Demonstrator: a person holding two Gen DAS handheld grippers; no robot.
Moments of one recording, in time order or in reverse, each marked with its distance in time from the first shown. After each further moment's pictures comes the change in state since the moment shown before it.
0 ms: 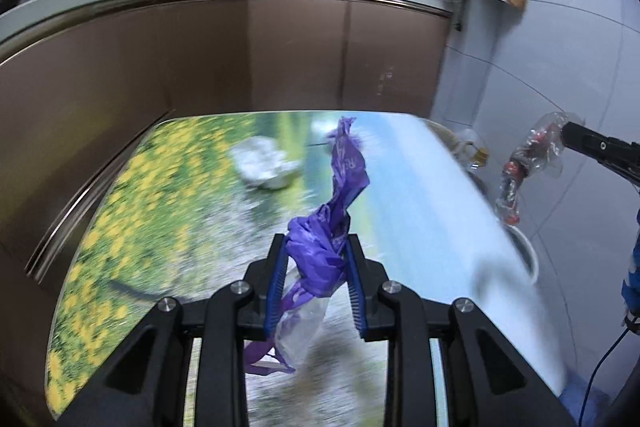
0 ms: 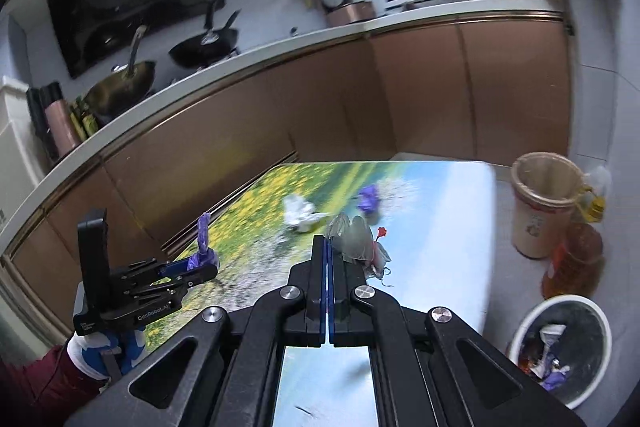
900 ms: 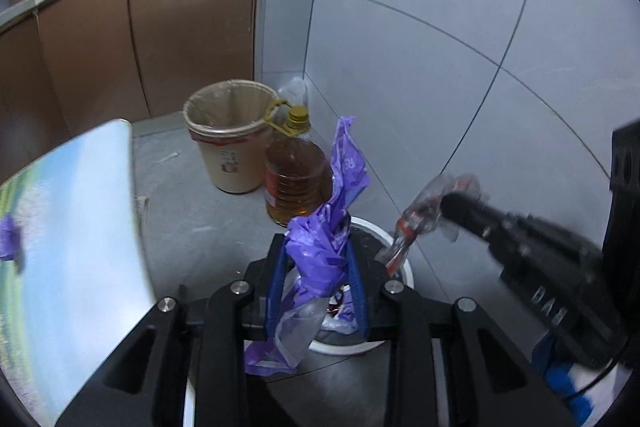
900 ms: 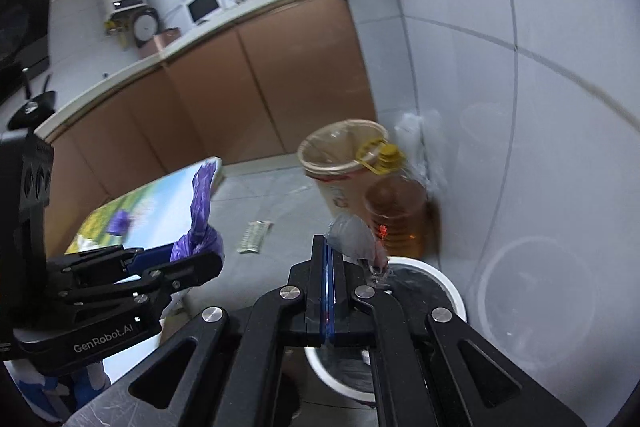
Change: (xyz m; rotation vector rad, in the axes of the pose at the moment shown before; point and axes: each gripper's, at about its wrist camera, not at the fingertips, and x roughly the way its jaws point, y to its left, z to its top) left arm 0.176 -0.333 0.067 0.250 0.196 -0.381; right arm -0.061 -0.247 -0.055 0.296 -0.036 -0.515
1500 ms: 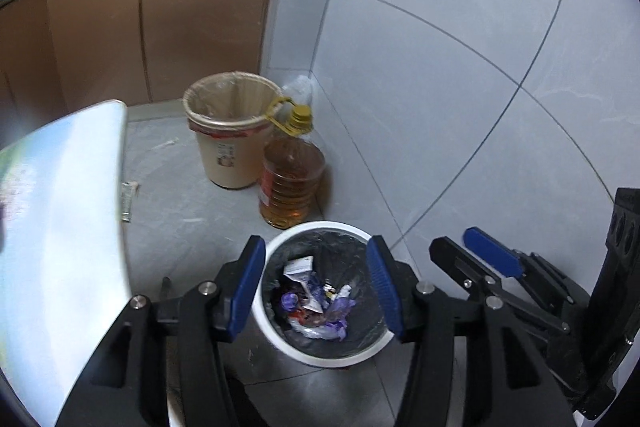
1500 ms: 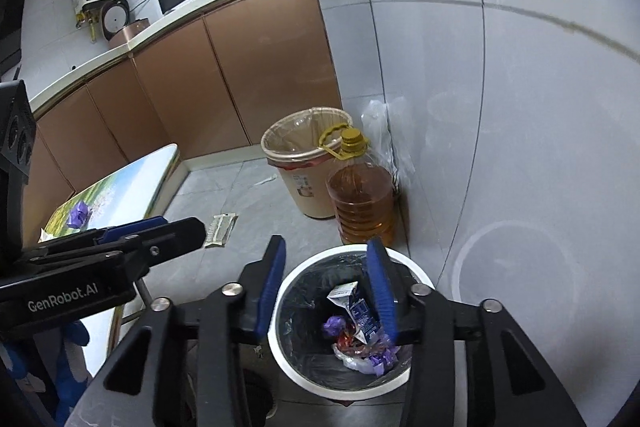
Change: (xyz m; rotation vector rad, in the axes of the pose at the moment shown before) left arm 0.006 0.010 0.001 -0.086 -0.023 0.000; right arm 0.017 -0.007 -0.016 0.001 0.006 -0.112
